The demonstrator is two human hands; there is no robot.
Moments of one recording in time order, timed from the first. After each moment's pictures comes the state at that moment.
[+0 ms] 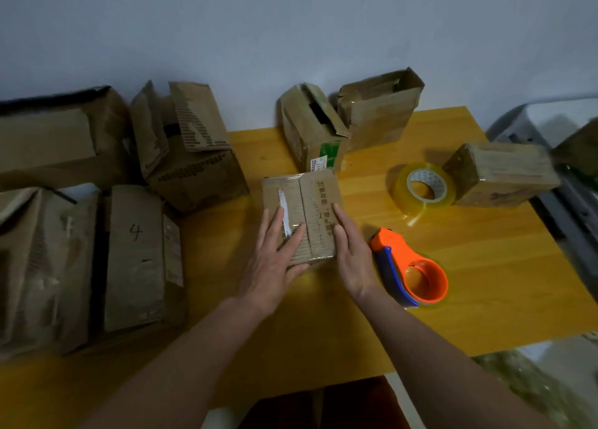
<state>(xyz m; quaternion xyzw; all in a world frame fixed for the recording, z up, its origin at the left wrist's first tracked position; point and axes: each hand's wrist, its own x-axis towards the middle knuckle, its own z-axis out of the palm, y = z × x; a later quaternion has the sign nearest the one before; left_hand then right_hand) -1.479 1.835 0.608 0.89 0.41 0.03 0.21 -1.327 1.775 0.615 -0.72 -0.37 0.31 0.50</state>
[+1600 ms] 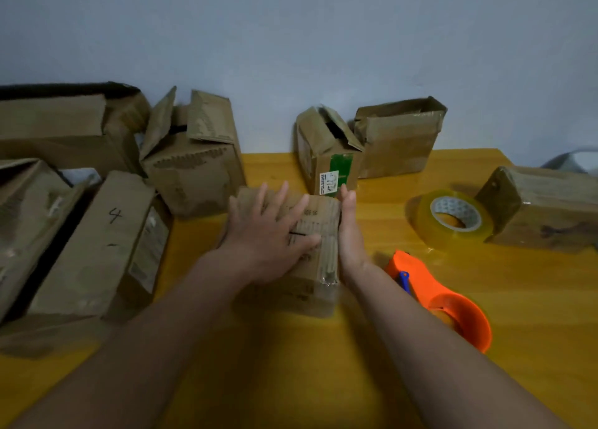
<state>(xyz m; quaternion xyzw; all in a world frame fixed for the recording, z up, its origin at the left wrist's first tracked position) -1.442 1.877 0.605 0.88 0.47 -0.05 0.03 -1.298 1.837 0.571 -0.50 -0.31 0.50 0.64</state>
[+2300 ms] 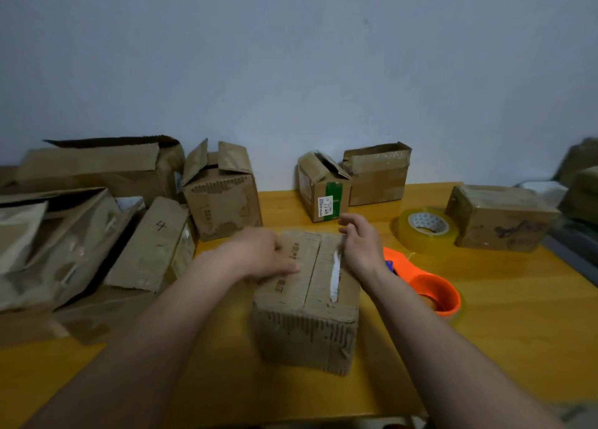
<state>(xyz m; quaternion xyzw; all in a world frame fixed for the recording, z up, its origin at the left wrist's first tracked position) -1.485 1.792 0.669 0.83 0.54 -0.06 0.15 -1.310 1.757 0.609 -0.70 -0.42 0.24 0.52</state>
